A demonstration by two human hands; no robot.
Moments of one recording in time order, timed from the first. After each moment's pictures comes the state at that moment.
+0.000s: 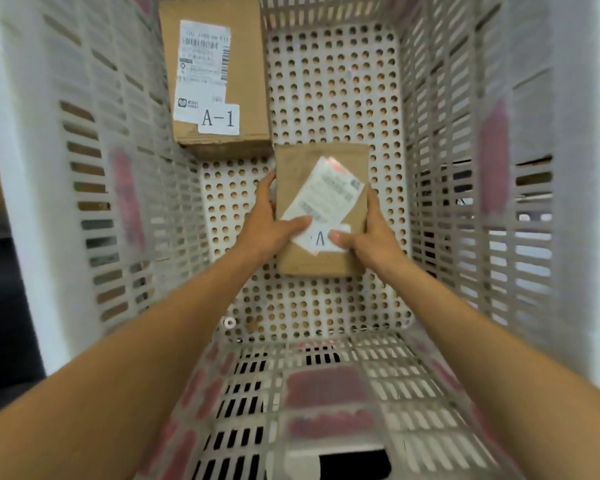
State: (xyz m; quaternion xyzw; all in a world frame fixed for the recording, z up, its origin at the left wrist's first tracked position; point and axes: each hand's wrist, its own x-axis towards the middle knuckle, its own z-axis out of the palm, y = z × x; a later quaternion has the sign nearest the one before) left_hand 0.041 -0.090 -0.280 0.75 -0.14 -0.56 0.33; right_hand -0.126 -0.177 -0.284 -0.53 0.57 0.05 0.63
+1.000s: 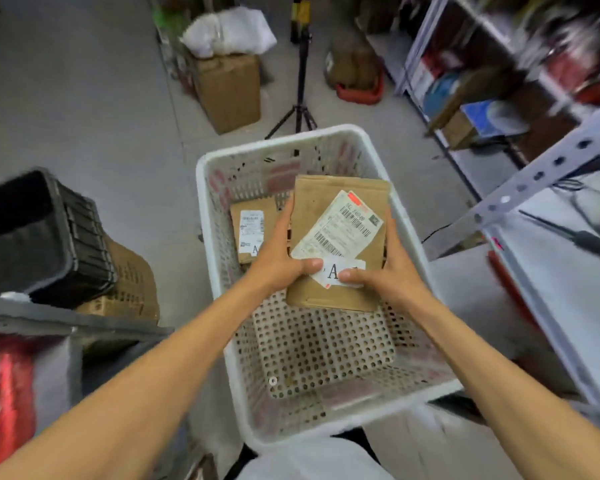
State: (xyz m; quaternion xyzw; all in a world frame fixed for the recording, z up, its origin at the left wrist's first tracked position) left_hand 0.093 -0.065 0.019 0.65 -0.42 -0.49 0.39; right_hand -0.105 -0.124 0.035 -0.61 0.50 -0.20 0.59
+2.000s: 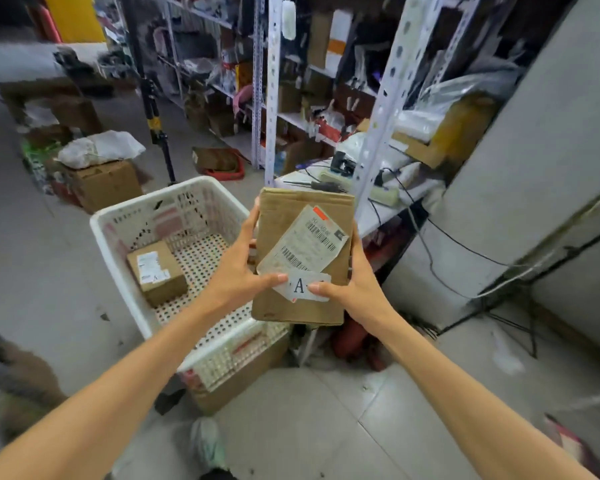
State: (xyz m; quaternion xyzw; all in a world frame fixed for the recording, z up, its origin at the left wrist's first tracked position) left_hand -0.104 0.151 0.192 0.45 -0.68 -0.38 0.43; right_hand -0.319 0.169 0.198 -0.60 0.51 -0.41 0.45
